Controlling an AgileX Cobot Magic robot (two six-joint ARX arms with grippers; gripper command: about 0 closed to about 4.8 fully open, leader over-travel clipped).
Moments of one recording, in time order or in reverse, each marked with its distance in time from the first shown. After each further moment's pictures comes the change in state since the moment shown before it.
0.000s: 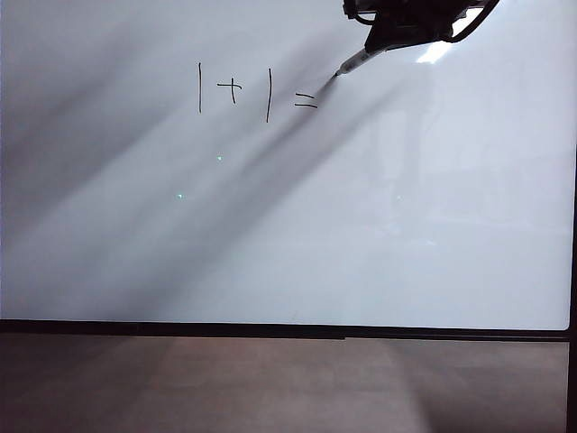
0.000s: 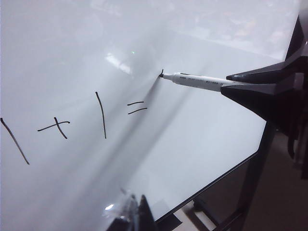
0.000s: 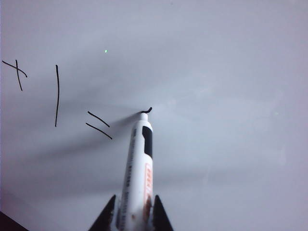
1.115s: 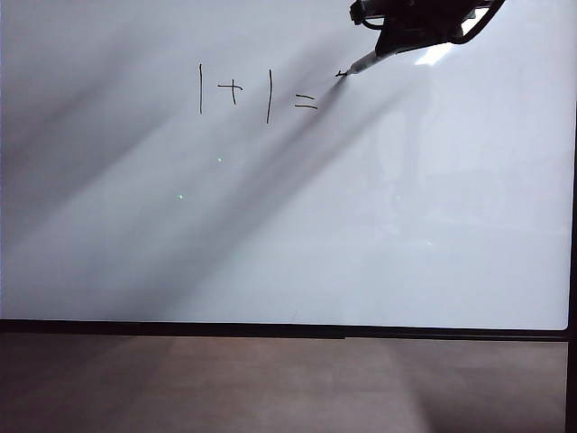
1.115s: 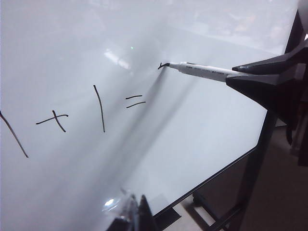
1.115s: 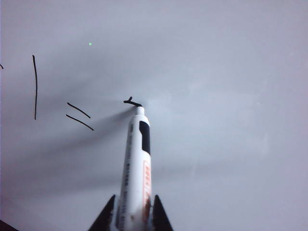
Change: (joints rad) left arm 0.000 0.000 0.000 -0.018 0.000 0.000; right arm -0.018 -0.002 0.000 -0.016 0.066 -0.004
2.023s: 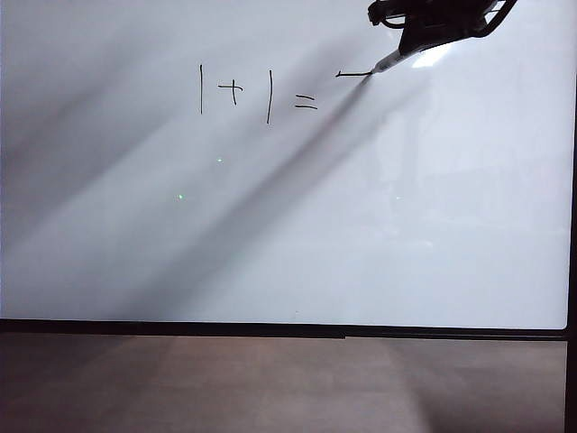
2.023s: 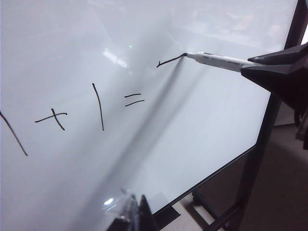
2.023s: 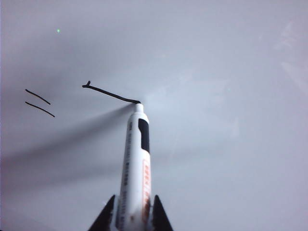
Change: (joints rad) left arm 0.000 0.000 0.000 -0.003 0.000 0.000; right arm -0.022 -0.036 -0.002 -0.057 0.079 -0.007
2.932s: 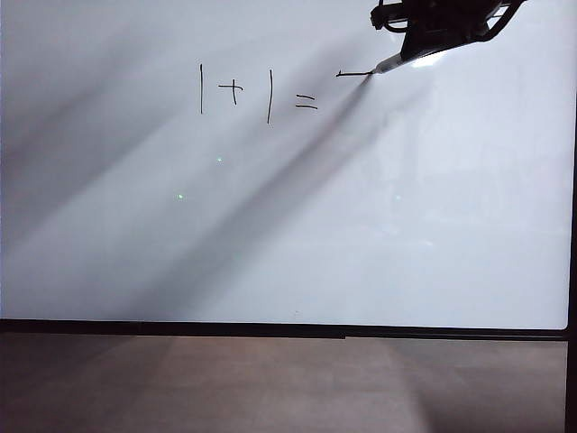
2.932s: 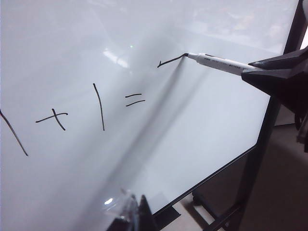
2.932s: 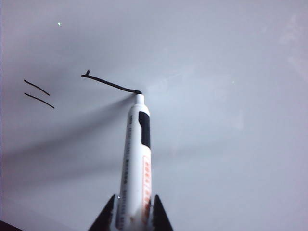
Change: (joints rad) left arm 0.000 0.000 0.000 0.000 0.000 0.000; right arm -0.006 -0.001 -0.003 -0.029 -0.019 0.017
